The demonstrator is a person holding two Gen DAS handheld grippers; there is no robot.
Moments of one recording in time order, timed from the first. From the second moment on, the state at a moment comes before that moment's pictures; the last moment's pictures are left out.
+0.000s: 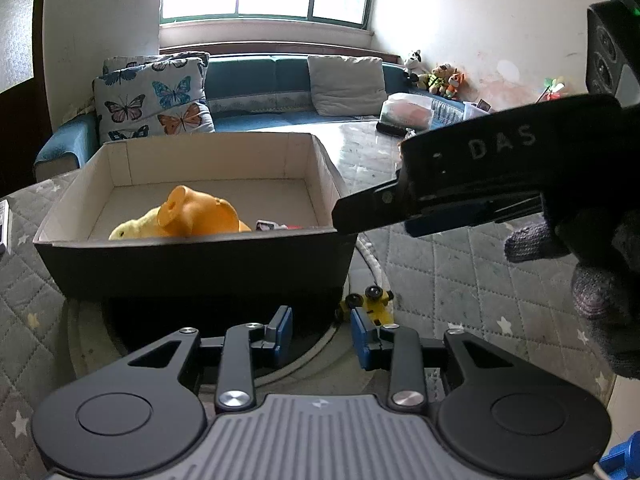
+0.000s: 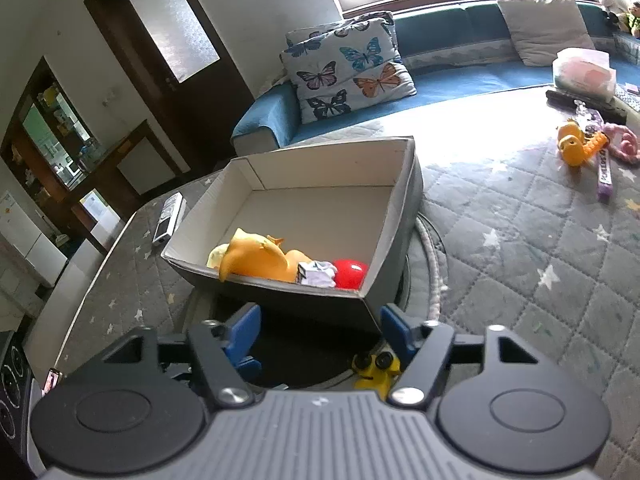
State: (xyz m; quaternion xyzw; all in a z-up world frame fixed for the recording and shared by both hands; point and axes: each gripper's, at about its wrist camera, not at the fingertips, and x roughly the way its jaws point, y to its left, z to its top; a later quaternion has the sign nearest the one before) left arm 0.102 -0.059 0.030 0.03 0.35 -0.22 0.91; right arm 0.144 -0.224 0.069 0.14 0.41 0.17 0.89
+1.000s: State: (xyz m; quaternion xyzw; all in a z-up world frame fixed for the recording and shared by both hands) left arm 0.055 -0.067 0.023 0.02 0.36 -0.22 0.91; right arm 0.092 -0.224 0.074 0.08 0.37 0.14 0.91
